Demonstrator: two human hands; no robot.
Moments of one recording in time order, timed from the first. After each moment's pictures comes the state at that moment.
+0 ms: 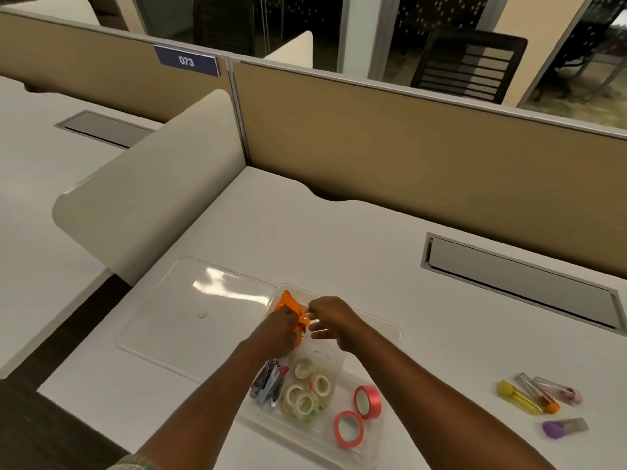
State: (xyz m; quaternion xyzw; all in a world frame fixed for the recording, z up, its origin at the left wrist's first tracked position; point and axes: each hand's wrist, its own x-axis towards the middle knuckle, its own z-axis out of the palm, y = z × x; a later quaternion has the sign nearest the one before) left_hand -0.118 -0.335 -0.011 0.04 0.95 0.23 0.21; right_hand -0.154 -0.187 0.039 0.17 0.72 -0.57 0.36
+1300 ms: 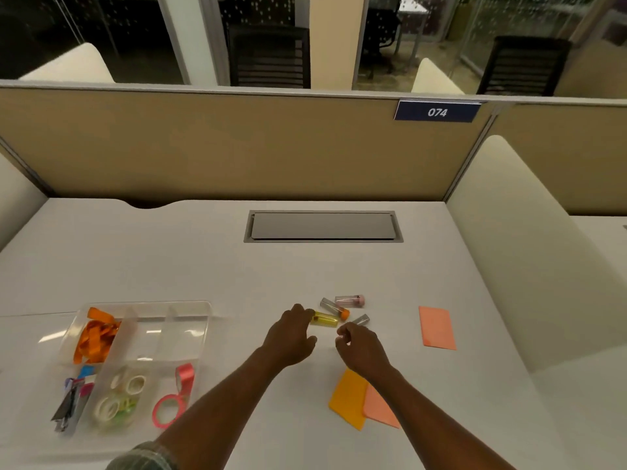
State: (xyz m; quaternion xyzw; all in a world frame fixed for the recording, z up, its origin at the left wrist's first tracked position) left_hand -0.053 0.066 -0.006 0.24 0.94 0.19 0.15; right_hand 0.012 0.235 -0.013 0.16 0.92 -0.33 0.11
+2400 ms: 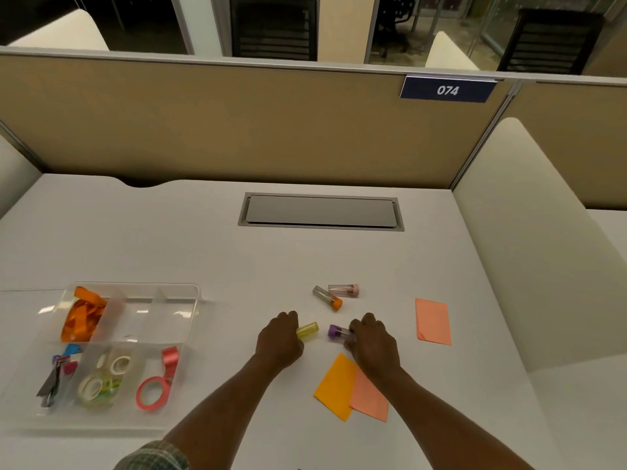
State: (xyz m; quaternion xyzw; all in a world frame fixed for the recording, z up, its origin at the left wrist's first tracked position) left_hand -0.034 0.081 -0.046 0.12 0.96 0.16 0.17; right_hand 0.024 0.286 -0.058 0.08 0.99 -0.10 0.09
